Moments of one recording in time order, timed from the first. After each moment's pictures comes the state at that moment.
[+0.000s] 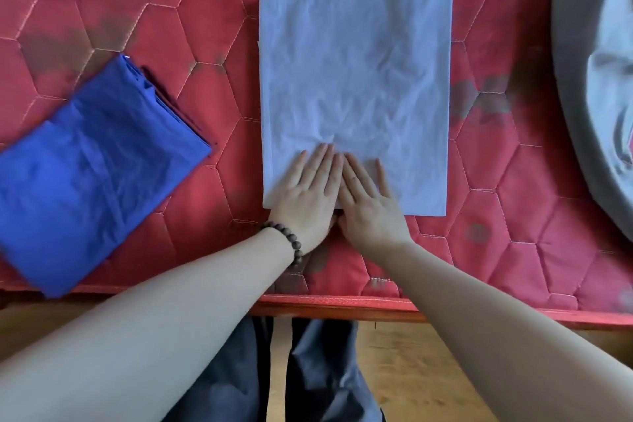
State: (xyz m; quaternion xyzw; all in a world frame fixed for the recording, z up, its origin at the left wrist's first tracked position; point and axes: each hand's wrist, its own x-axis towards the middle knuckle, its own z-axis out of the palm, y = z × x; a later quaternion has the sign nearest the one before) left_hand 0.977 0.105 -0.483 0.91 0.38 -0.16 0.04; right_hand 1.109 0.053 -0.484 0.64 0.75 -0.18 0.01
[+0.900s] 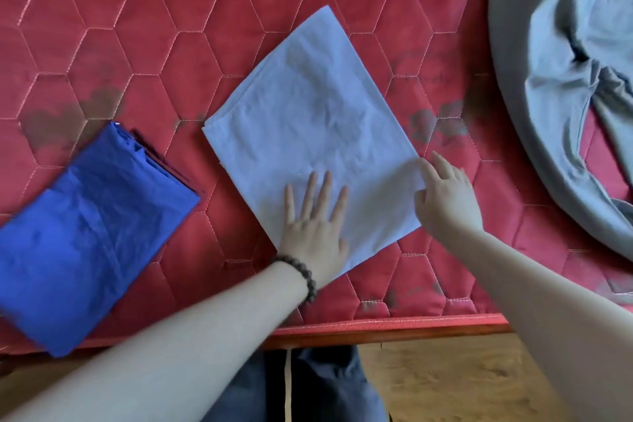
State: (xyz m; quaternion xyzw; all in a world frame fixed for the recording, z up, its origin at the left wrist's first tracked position) left_hand 1.010 0.108 -0.451 0.88 0.40 -0.18 0.19; right_hand 1.232 0.066 -0.450 0.83 0.51 -0.22 0.04
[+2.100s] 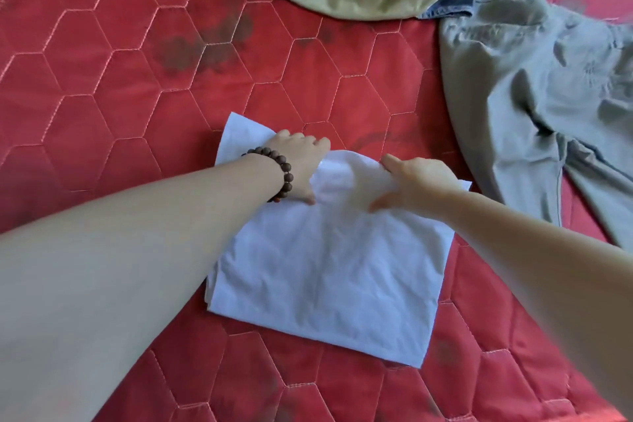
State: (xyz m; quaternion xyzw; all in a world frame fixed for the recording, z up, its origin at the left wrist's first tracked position) left_hand 1.150 0.361 -0.471 0.94 0.22 -0.23 0.13; right_hand 1.339 0.218 -0.469 0.75 0.62 -0.23 0.10
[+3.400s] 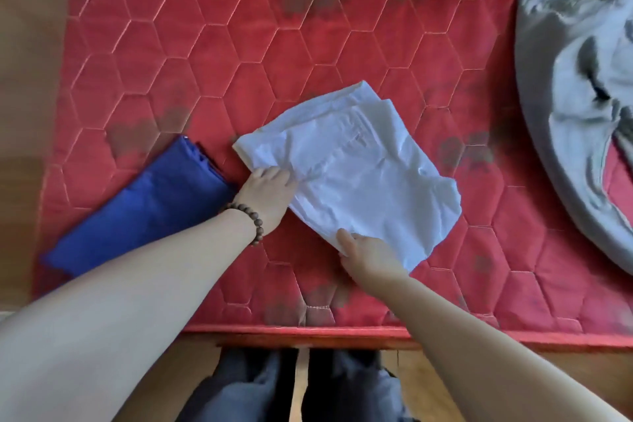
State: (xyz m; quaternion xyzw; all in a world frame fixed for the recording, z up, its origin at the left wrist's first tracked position) left_hand 0.911 0.229 -0.442 0.92 0.32 -0.23 0.06; right_hand 1.079 0.077 -0.443 0.66 0.63 -0.39 0.11
